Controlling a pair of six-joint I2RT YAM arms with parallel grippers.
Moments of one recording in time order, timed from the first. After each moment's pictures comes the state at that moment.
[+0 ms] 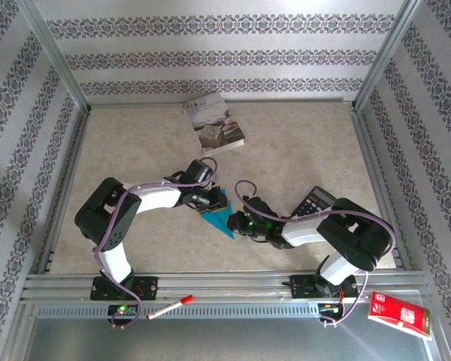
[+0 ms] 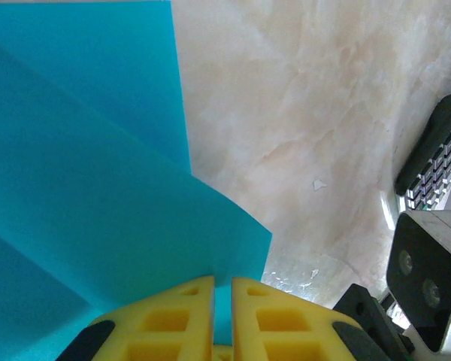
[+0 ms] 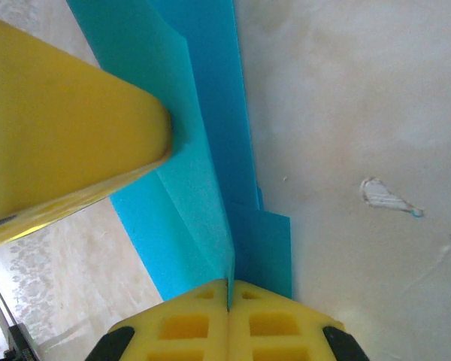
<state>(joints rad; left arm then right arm) -0.59 1.77 0.92 -0.13 0.52 -0.87 0.85 1.58 0.41 0.45 -0.16 1.11</state>
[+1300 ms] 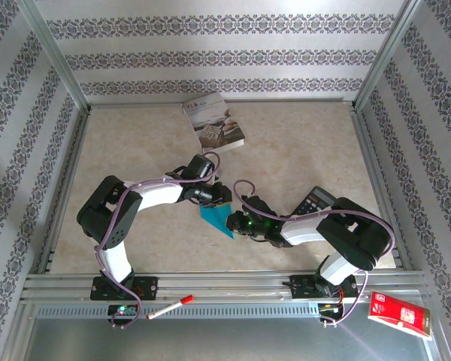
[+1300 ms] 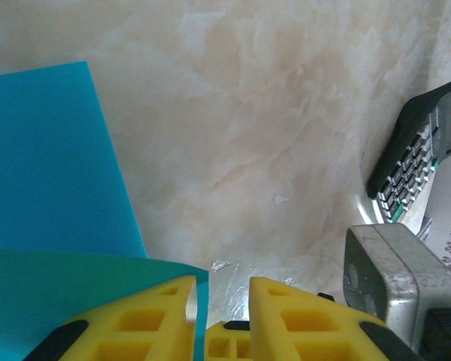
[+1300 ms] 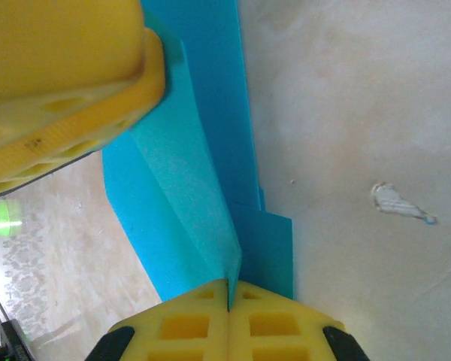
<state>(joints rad) -0.59 1.80 0.99 -0.15 0.54 -0.82 0.85 1.59 0.43 0.42 -0.17 1.09</state>
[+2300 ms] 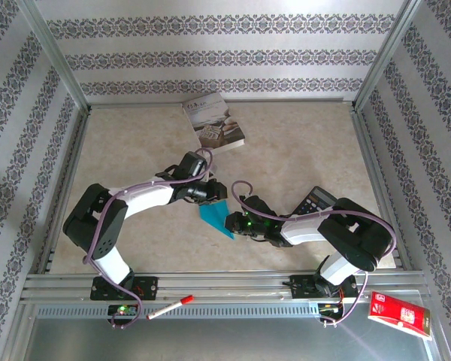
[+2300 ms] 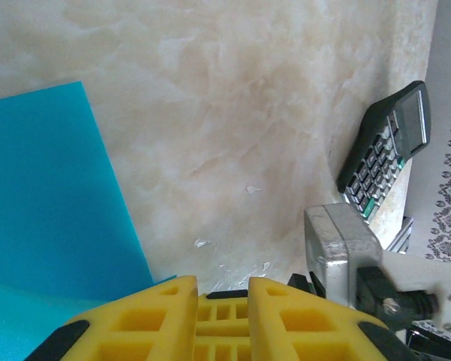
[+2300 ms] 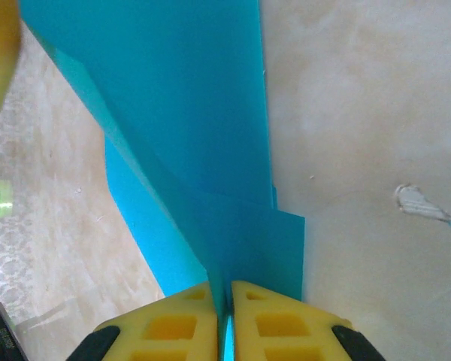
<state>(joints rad) -0.56 1.67 0.94 -0.16 0.54 -0.81 0.86 1.57 0.44 0.39 -0.18 1.02</state>
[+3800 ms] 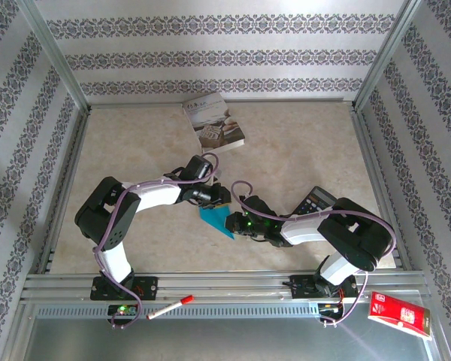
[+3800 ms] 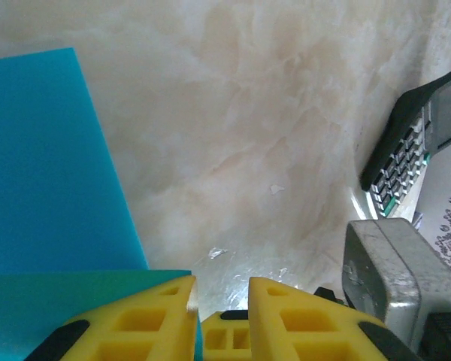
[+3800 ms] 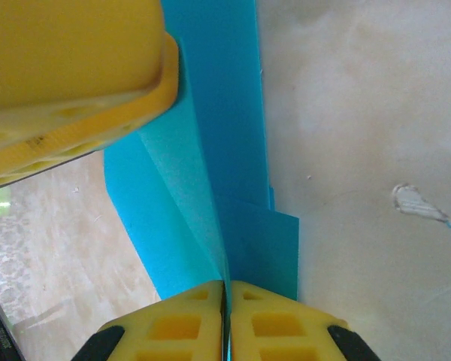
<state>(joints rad) -0.58 1.78 0.96 -0.13 0.56 -0.84 0.86 1.58 0.44 0.39 -0.18 1.01</state>
